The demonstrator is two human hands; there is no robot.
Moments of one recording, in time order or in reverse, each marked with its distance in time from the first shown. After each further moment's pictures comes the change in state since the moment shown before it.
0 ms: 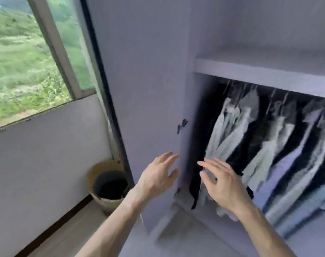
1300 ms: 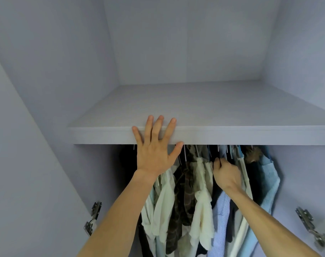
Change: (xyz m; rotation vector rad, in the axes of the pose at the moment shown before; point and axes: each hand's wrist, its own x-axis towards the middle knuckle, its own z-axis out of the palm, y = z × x) left_hand 0.423 0.205 0.081 0.285 0.637 0.701; right_hand 0.189 0.303 -0.137 -0.082 0.655 0.873
